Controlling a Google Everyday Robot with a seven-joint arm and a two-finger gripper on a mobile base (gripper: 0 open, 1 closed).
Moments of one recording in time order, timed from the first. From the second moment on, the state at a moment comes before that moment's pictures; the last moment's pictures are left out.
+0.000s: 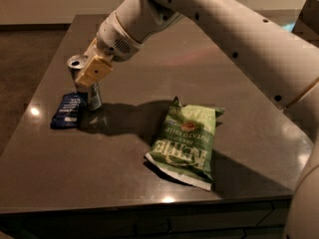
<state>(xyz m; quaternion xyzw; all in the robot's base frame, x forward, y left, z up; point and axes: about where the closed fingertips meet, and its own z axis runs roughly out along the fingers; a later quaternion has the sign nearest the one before) 0.549 0.160 0.940 -0.69 0.59 0.30 0.29</state>
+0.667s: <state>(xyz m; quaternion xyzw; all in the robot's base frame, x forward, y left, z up) 0.574 0.143 0.915 -0.68 0.61 0.28 0.29</state>
